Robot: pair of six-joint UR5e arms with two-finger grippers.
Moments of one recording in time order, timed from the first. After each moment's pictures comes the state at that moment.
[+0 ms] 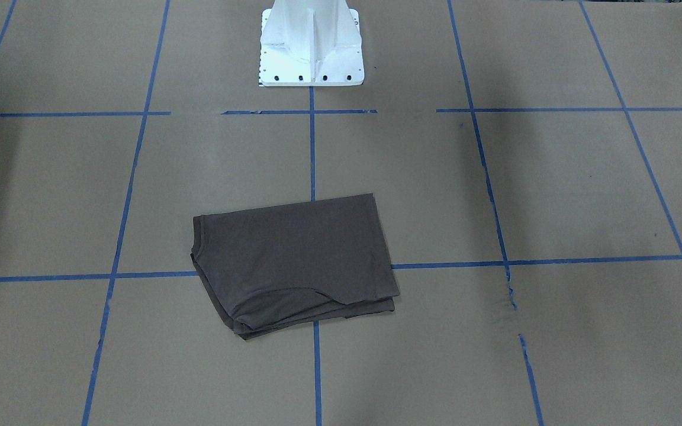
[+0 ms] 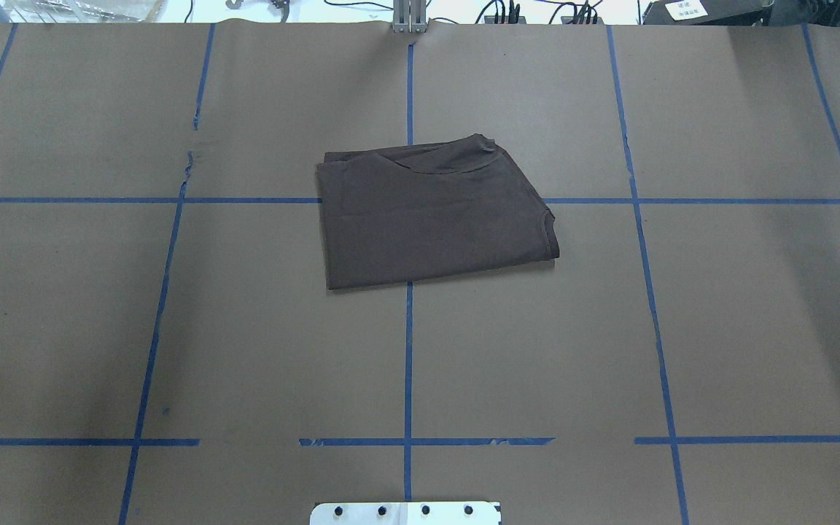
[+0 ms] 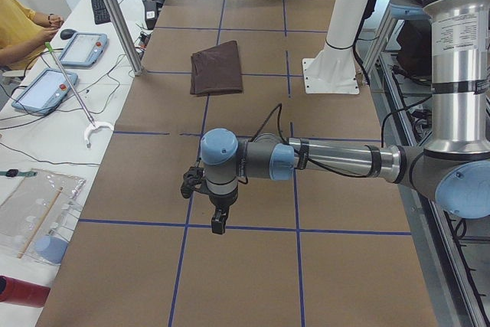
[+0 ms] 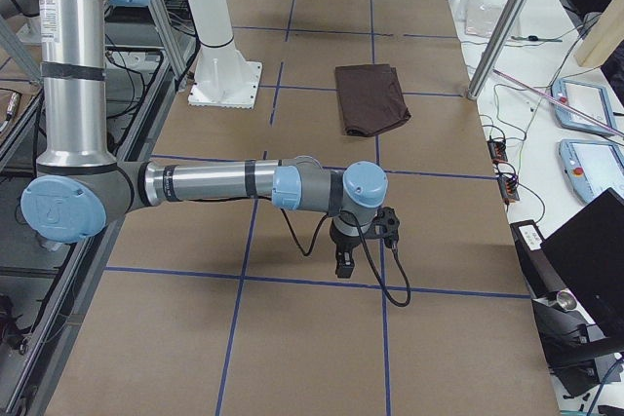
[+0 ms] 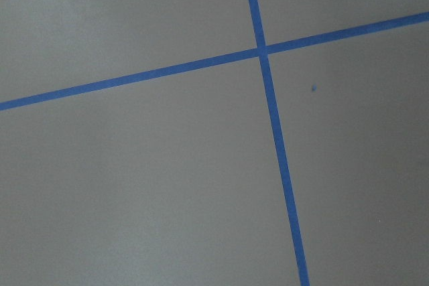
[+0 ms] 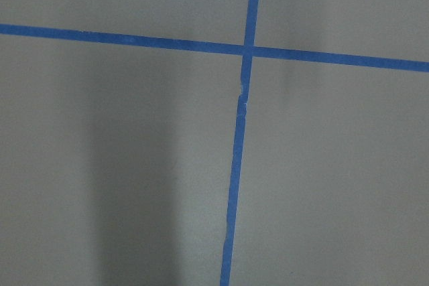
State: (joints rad) left arm -1.54 -1.45 -1.77 -1.54 -2.24 0.13; right arm 1.51 -1.61 1.70 -1.72 2.33 -0.08
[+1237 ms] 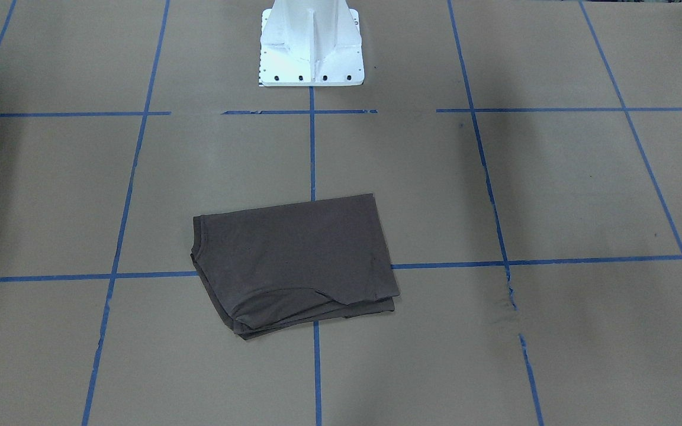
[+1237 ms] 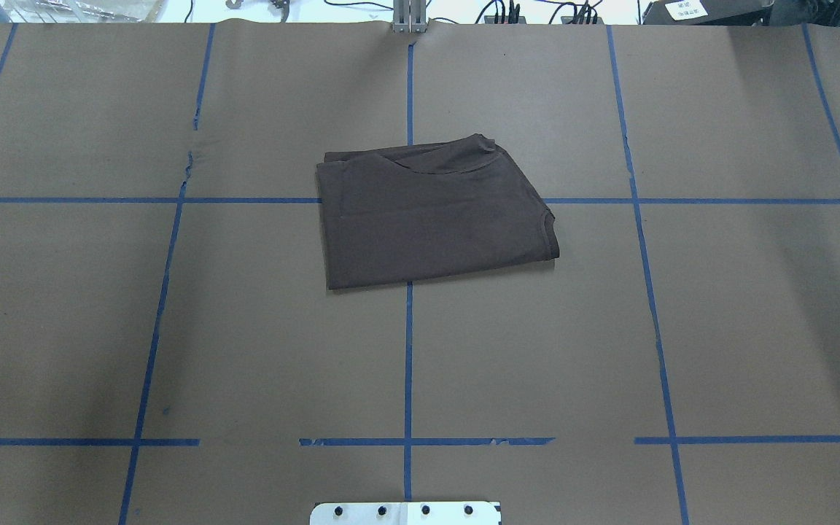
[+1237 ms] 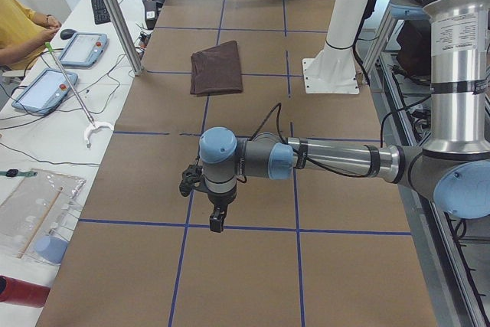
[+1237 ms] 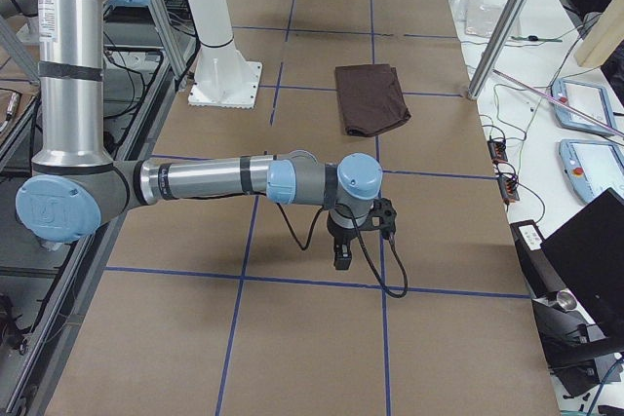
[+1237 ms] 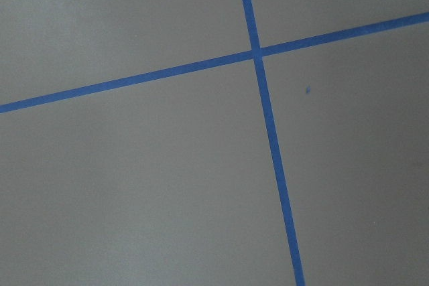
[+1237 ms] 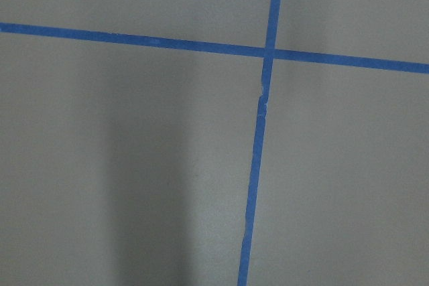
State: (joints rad) left arm -1.54 -1.46 -1.76 -1.55 -2.24 0.13; right arm 1.51 -1.63 1.75 -1.72 2.36 -0.07
